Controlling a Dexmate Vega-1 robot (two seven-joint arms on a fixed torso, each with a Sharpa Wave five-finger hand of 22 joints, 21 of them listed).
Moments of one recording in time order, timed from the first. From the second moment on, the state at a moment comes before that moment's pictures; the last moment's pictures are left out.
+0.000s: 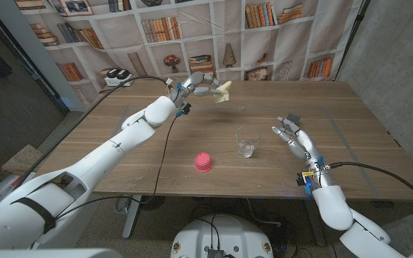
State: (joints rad) left arm 0.56 0.56 0.64 -1.45 0.02 -0.22 0.01; left_hand 1.26 0.14 -0.01 -0.13 0.19 1.10 -0.15 0.42 0.18 1.17 -0.21 0.20 0.25 0.66 -0.06 0.19 0.18 0.19 -0.04 0.20 0.18; right arm -1.51 -0.63 -0.18 -1.89 -0.27 0.31 -0.51; right_hand 0.35 -0.05 0.17 -0.15 0.28 0.29 0.02 0.21 0.19 0.33 0.03 0.23 0.18 0.25 -0.02 0.19 0.18 0.36 -0.04 0.25 0.18
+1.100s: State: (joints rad) left arm 0.55 0.58 0.67 -1.47 0.06 -0.21 -0.06; left_hand 1.26 0.14 -0.01 -0.13 0.19 1.10 -0.15 0.42 0.18 1.17 -0.21 0.20 0.26 0.66 -0.06 0.19 0.18 0.19 -0.04 0.20 0.18; right arm -1.44 -0.78 -0.34 -1.95 -0.46 0.07 -0.56; right_hand 0.44 -0.13 0.15 -0.16 0.34 0.19 0.05 0.18 0.19 0.28 0.03 0.21 0.18 0.21 -0.01 0.18 0.18 0.33 -0.04 0.21 0.18
